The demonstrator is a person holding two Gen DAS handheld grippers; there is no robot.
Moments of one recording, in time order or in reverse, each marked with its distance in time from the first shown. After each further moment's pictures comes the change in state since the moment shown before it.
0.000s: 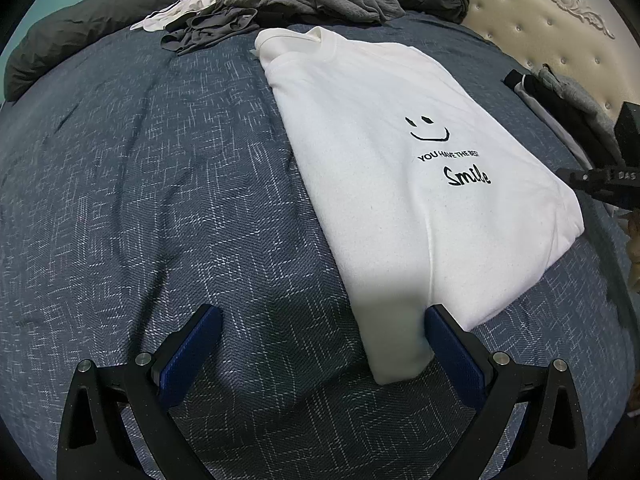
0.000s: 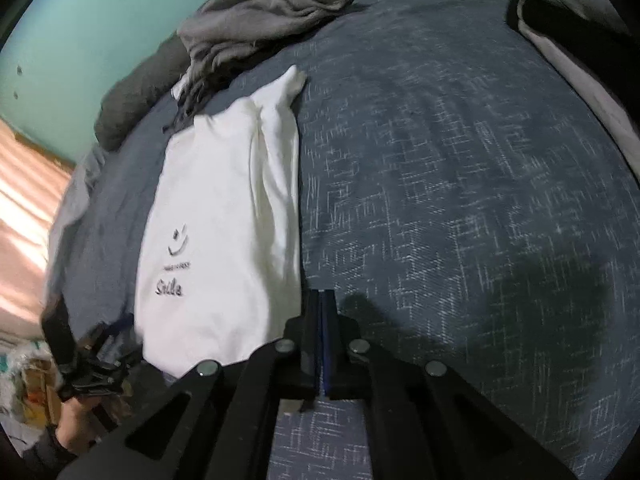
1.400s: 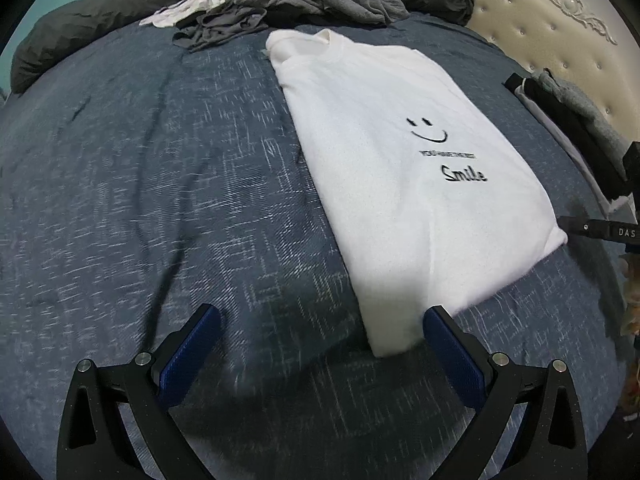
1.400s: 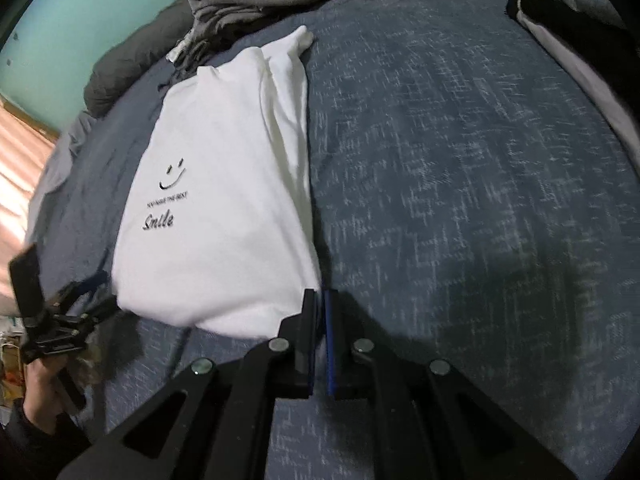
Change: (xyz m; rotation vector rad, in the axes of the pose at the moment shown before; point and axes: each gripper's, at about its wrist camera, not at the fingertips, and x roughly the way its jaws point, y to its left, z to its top) left arm -0.026 0.002 -0.011 -0.018 0.008 0.012; right arm 0.001 0.020 -0.040 -0.069 0.080 -0.126
